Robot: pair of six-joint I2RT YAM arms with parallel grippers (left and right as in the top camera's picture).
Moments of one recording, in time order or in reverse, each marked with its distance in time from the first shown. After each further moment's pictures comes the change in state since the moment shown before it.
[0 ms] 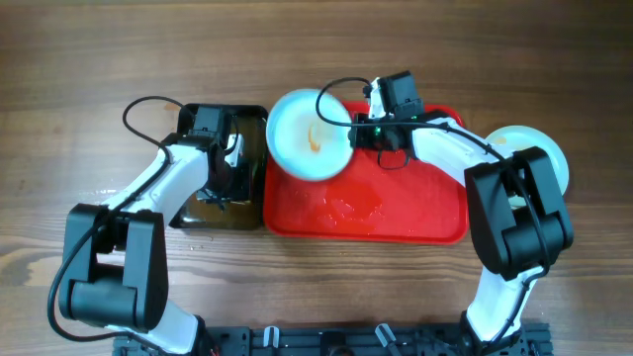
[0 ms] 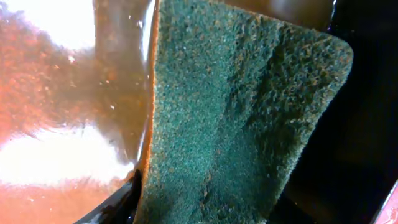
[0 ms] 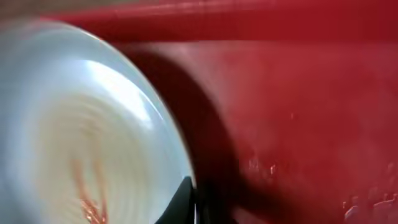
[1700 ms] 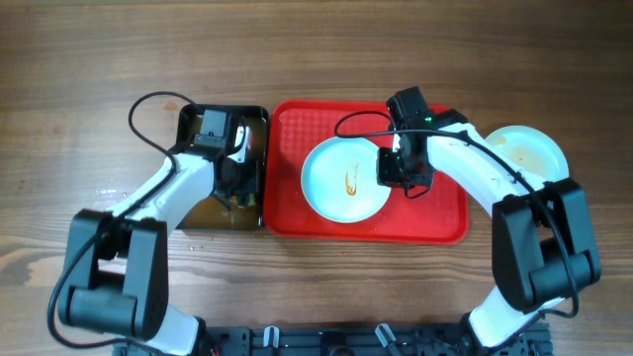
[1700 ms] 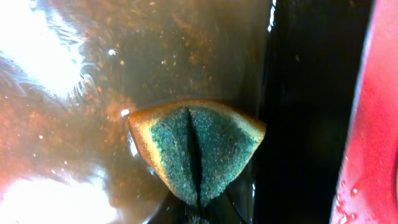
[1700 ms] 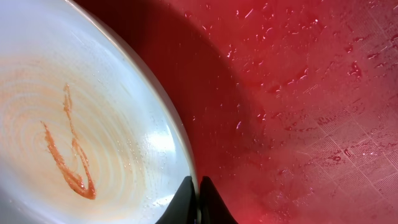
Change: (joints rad) left arm -0.040 -0.033 -0.062 0.185 0.000 0.000; right arm 0.002 -0.176 -0.034 -0.554 0.220 -0.026
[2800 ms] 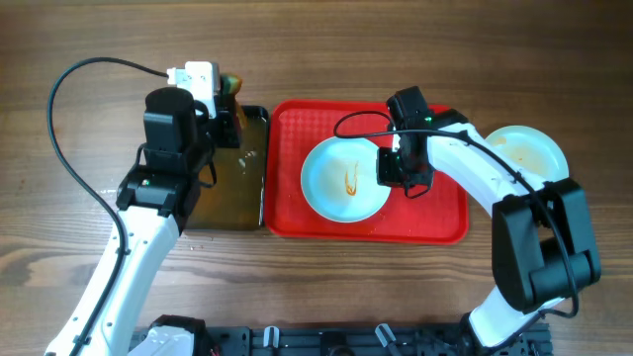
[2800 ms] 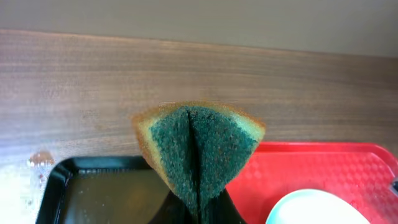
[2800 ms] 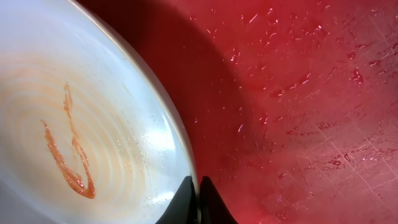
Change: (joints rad) left arm 0.034 -0.456 -0.017 0.355 -0.035 0.001; right arm 0.000 0.000 0.000 0.006 0.000 -0.019
